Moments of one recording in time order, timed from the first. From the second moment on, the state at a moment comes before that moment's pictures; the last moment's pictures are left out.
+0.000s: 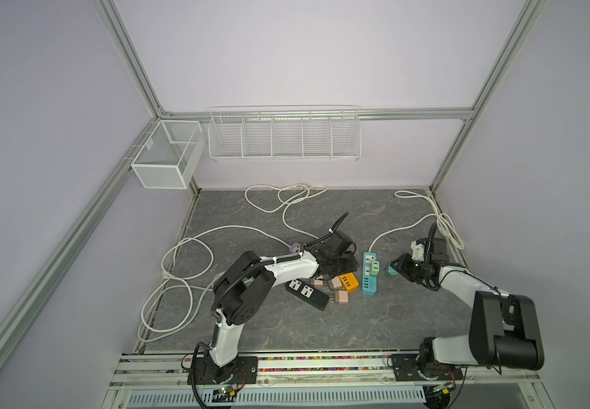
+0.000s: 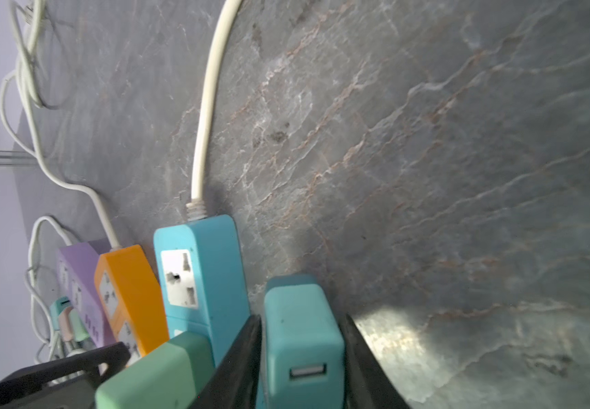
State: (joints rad) left arm -0.96 1.98 1.32 -0.15 0.17 -0.96; right arm -0.11 1.40 0.63 -0.27 -0.40 0.49
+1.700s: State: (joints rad) left arm -0.96 2.16 1.48 -0.14 0.30 -0.99; right arm 0.33 1.22 0.93 -0.87 -0.05 0.55
